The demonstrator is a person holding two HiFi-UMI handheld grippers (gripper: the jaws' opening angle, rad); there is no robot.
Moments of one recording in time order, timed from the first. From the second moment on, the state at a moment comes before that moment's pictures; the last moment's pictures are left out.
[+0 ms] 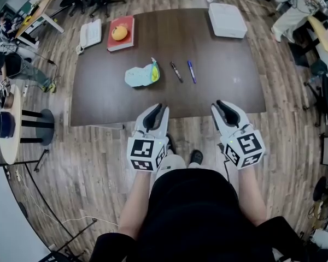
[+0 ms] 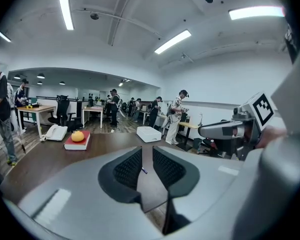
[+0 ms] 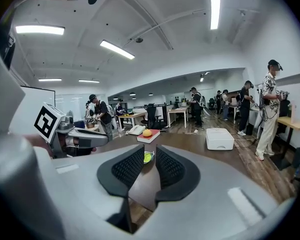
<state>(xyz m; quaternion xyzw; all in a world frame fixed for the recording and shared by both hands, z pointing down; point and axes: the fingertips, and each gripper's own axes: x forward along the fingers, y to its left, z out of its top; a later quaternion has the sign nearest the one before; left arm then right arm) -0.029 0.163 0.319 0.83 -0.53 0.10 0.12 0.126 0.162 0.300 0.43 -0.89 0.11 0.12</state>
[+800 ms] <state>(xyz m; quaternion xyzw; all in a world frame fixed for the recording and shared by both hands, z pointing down) -0.101 0.090 0.322 0.84 -0.51 0.11 0.12 0.053 0.093 0.297 0.45 -0.88 0.11 0.12</state>
